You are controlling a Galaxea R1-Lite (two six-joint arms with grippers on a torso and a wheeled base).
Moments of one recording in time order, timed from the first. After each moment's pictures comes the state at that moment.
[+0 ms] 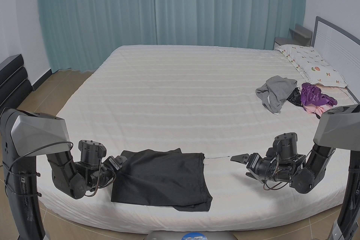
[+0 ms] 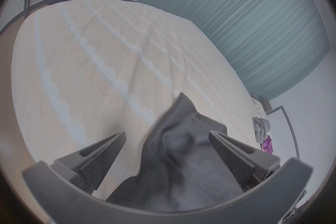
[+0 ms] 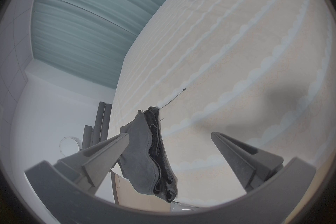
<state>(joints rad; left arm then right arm) -0.22 2.29 -0.52 -1.05 0.07 -0.92 0.35 2.22 -0.51 -1.08 0.22 0.93</state>
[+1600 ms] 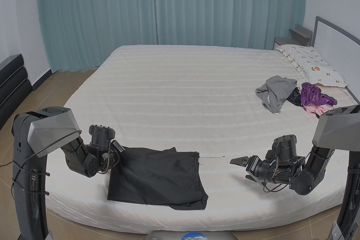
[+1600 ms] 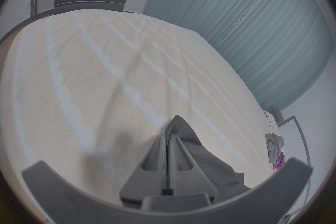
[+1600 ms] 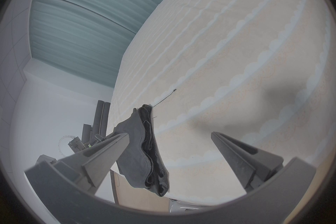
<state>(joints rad) -0.18 2.42 -0.92 -0.80 0.19 -0.89 0.35 2.23 -0.50 -1.08 0.22 0.93</state>
